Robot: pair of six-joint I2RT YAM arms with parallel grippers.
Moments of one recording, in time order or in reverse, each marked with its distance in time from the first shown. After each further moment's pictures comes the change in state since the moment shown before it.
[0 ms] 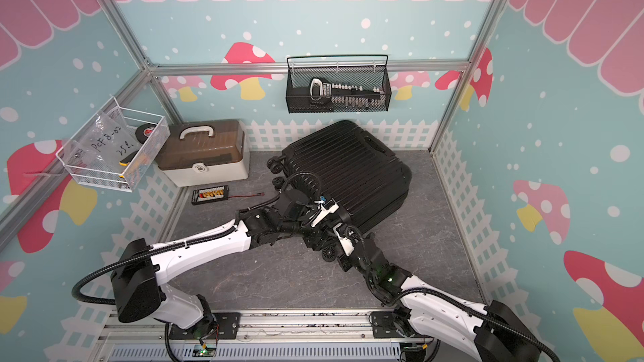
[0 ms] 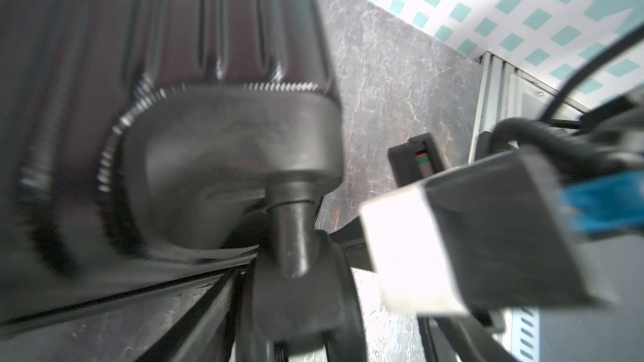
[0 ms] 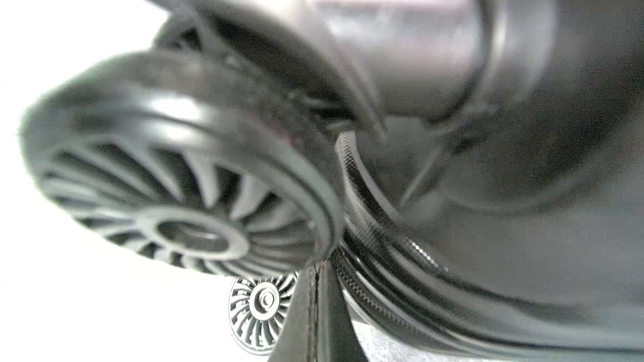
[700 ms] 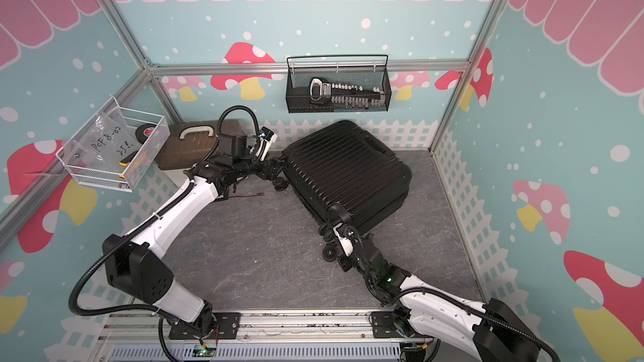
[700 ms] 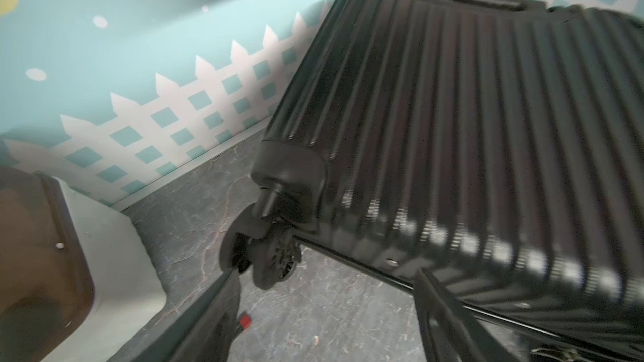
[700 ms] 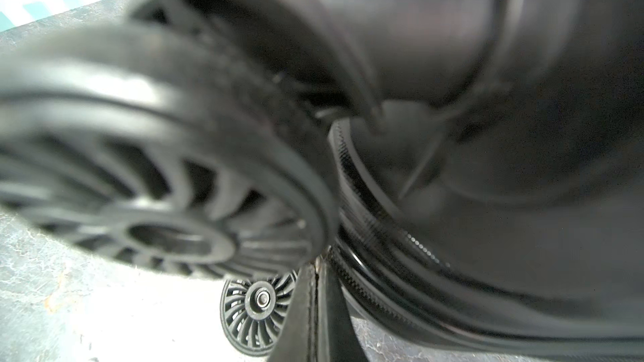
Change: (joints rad) left arm 0.593 0.136 0.364 -0.158 -0.064 0.219; right arm 0.006 0.016 0.000 -0.005 0.026 0.005
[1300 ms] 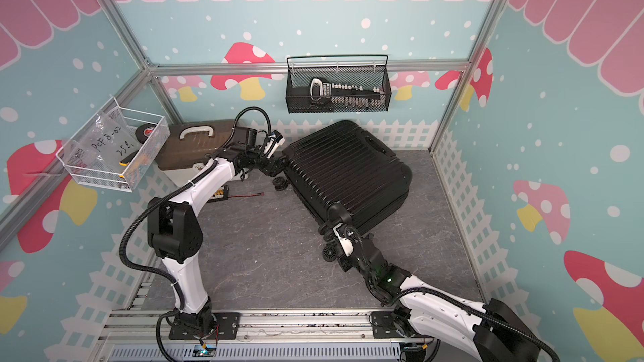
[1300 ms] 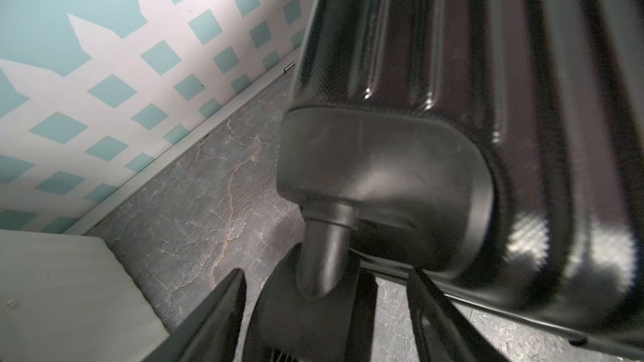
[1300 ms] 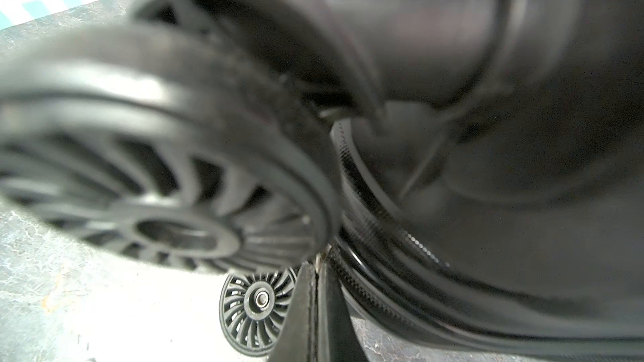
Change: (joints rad) left arm 0.063 0.333 0.222 -0.082 0.064 0.198; right arm 0.000 -0.004 0.000 -0.001 0.002 -0.007
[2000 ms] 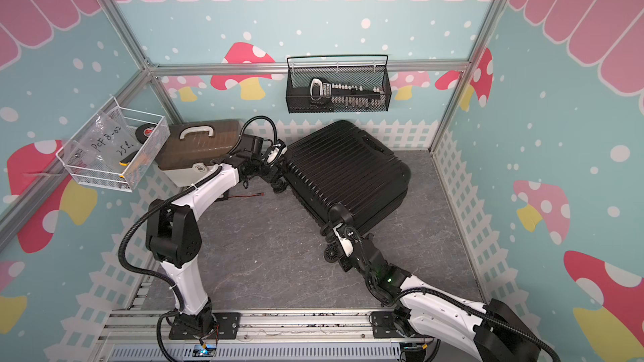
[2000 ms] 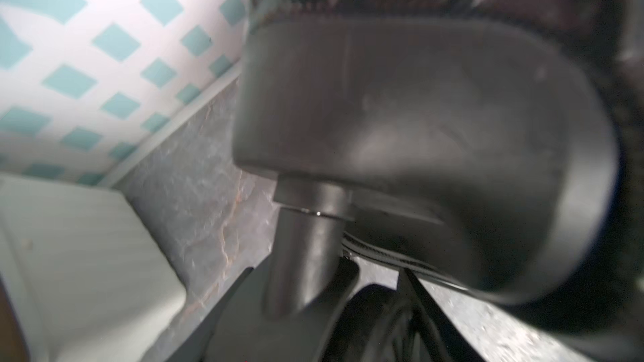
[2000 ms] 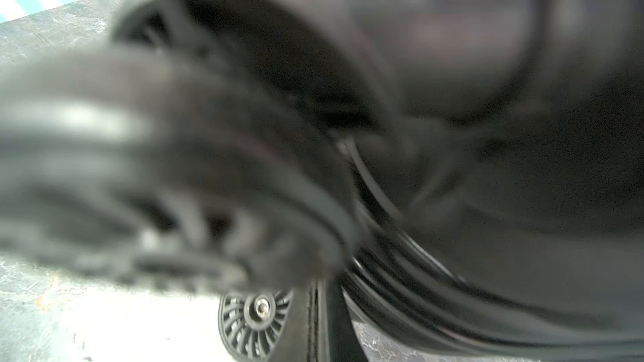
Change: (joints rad) left arm -0.045 -0.093 -0.152 0.012 -0.176 -0.036; right arm 0.002 -0.010 -0.001 -0.015 0.019 -0.004
